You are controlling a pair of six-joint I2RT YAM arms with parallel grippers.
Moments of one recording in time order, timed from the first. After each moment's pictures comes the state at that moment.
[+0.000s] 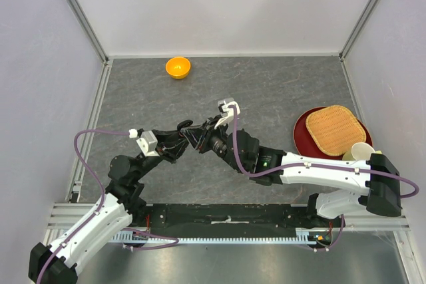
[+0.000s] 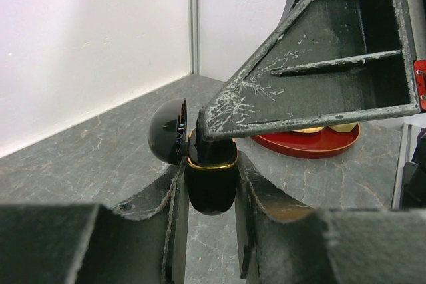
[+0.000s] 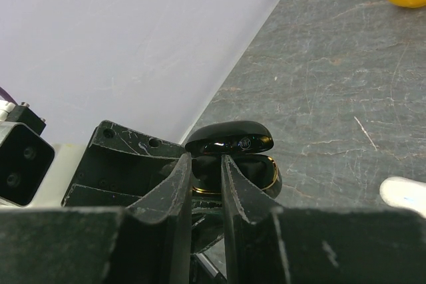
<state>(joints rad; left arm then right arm) -0.56 0.48 0.20 0.65 0.37 -0.14 1.27 1.34 1.01 0.33 0.50 0.64</state>
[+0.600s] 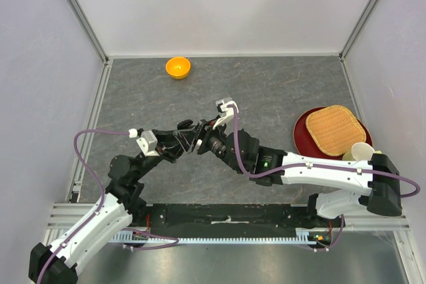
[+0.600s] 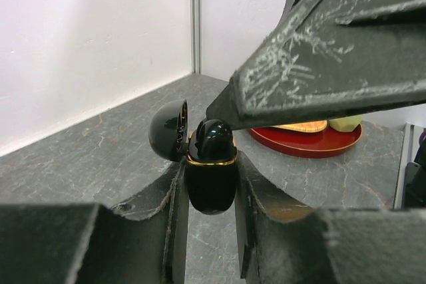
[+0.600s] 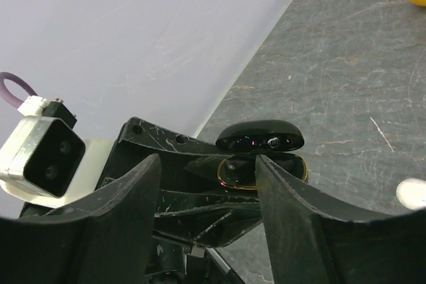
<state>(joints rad) -0.56 0.47 0.20 0.65 0.37 -0.14 1.28 1.34 1.04 0.30 0.49 0.65</state>
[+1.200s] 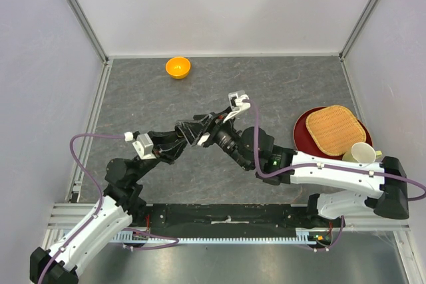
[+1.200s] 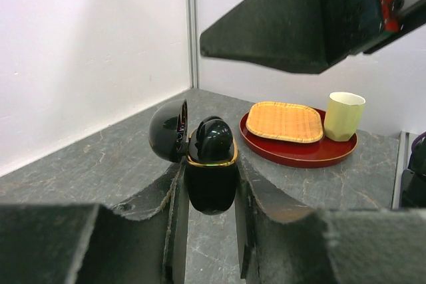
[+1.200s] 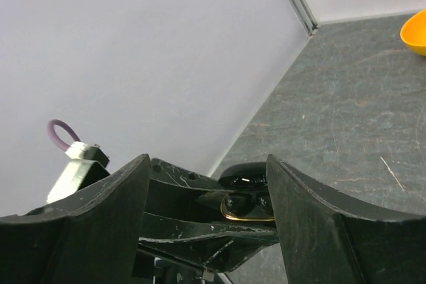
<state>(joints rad) -0.56 0.43 0.20 0.64 0.38 -0.14 1.27 1.28 1.05 0.36 0.49 0.61</state>
